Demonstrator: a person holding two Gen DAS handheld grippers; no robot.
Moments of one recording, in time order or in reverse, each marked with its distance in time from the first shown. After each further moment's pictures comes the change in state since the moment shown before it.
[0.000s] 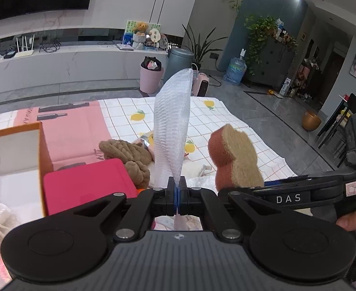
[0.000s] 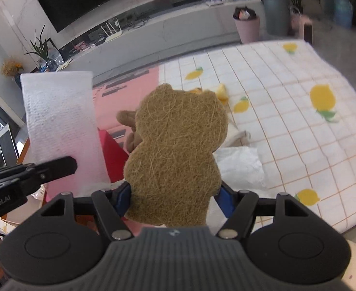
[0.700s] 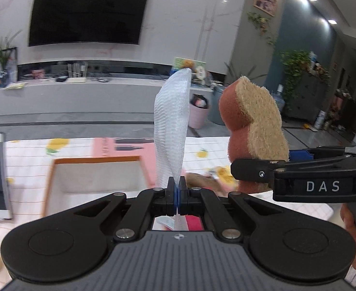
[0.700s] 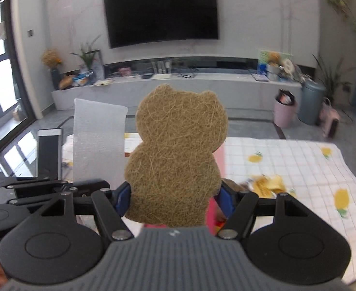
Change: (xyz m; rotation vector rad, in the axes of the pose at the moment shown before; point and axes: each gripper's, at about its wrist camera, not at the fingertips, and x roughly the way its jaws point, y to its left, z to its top) left arm -0.119 0.077 0.002 -0.059 -0.167 0.210; right arm -0.082 0.213 0.011 -0.314 -0.235 0.064
